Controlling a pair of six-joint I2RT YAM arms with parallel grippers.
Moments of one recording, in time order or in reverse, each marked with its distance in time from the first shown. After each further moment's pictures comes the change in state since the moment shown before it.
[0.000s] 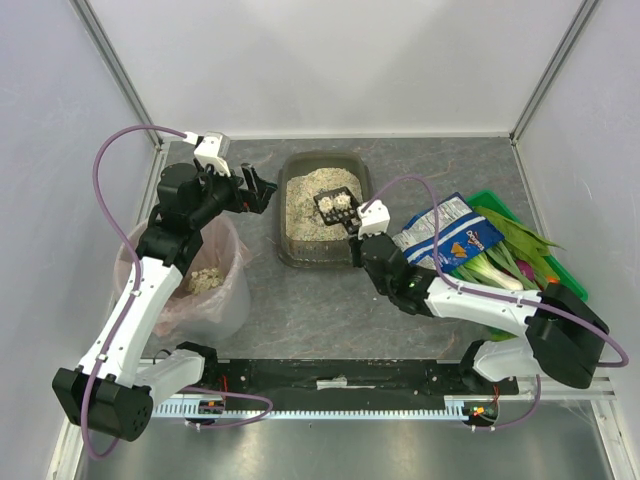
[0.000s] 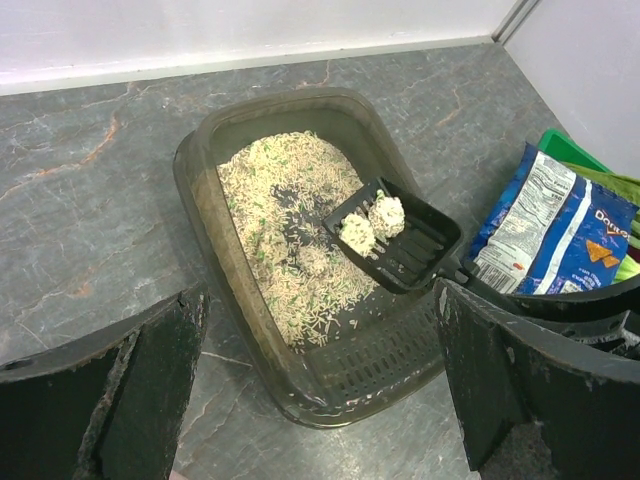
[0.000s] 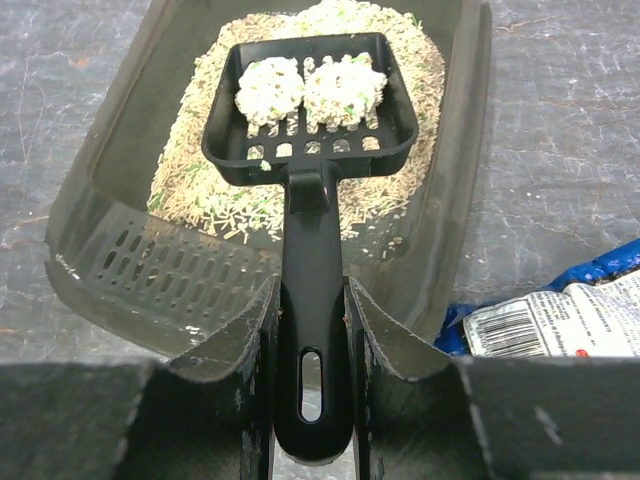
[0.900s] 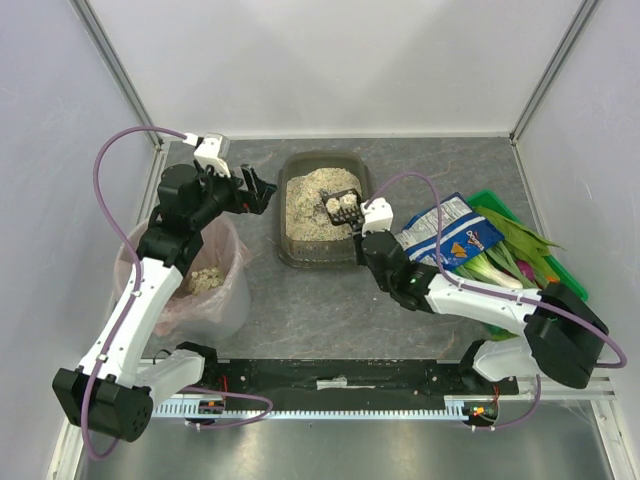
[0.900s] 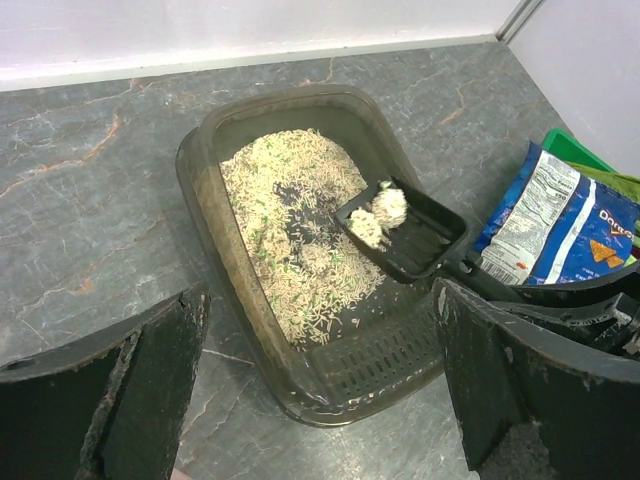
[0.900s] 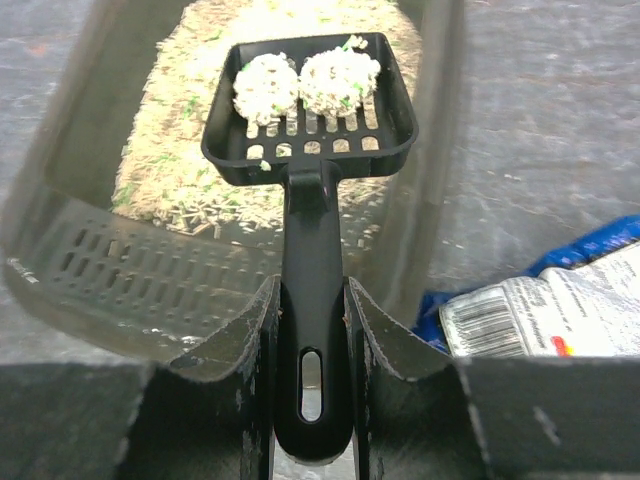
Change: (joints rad) left arm 0.000 -0.003 -0.011 0.003 -0.007 0.000; right arm -0.016 0.017 0.029 -0.070 -0.013 0.031
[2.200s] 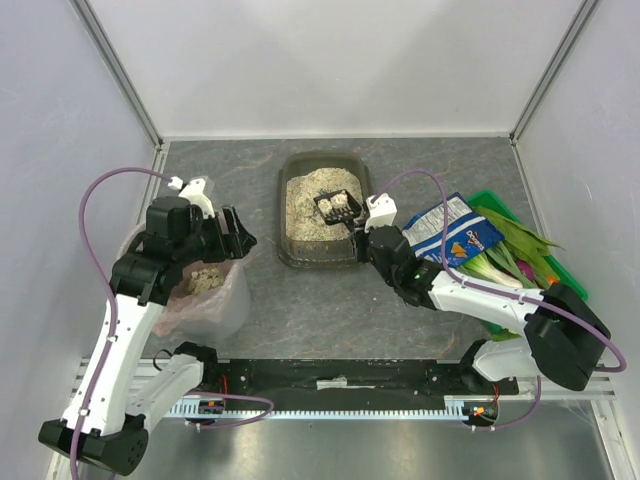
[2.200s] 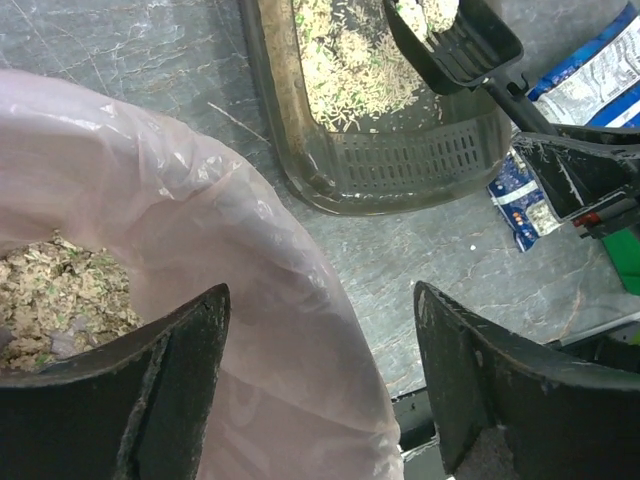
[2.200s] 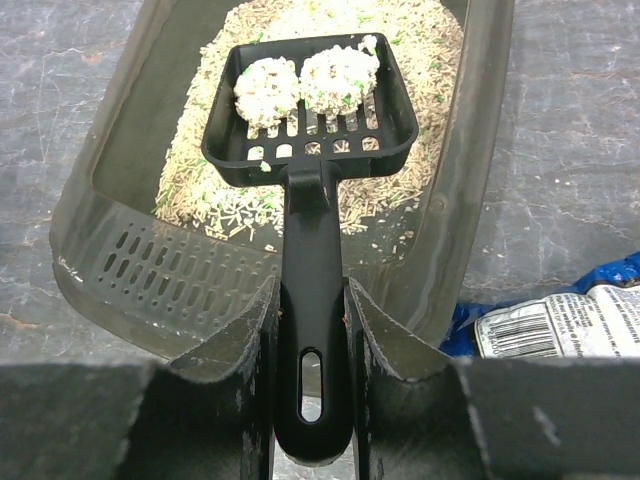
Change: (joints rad) left arm -0.001 -0.203 0.041 -0.632 -0.095 -0.146; right arm -0.061 -0.009 -0.004 0.007 -0.105 0.033
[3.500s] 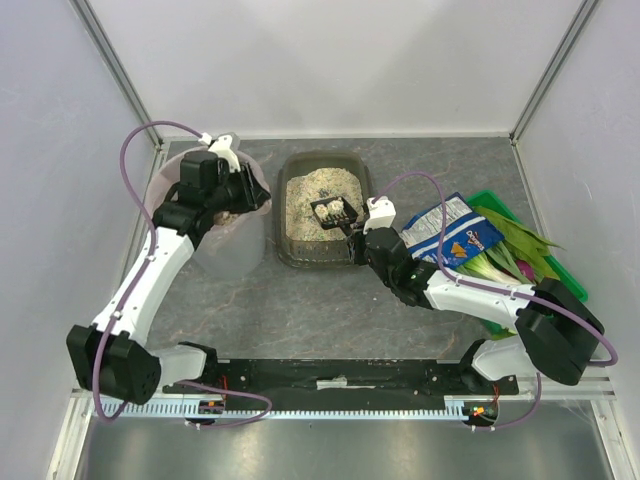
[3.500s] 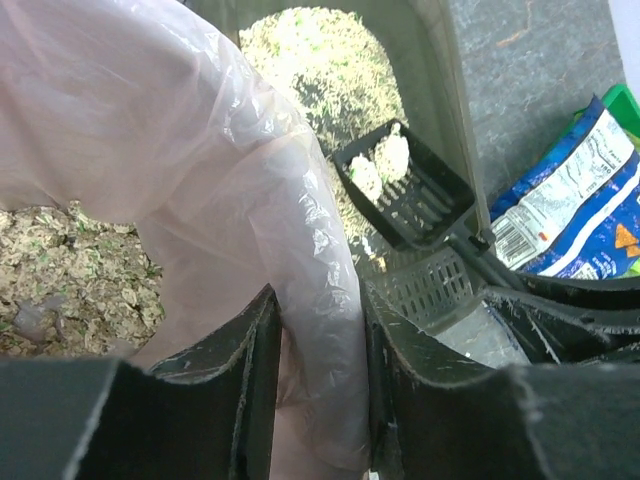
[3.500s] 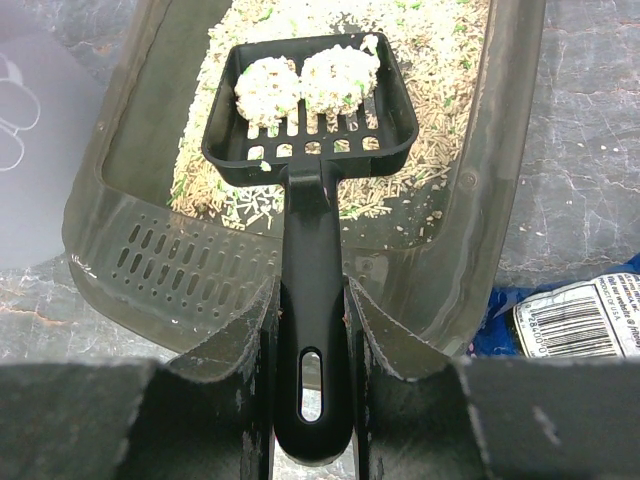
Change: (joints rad) left arm 0.001 0.376 0.062 0.397 0.054 0.019; right arm -0.003 0.040 -0.013 0.023 -0.034 0.100
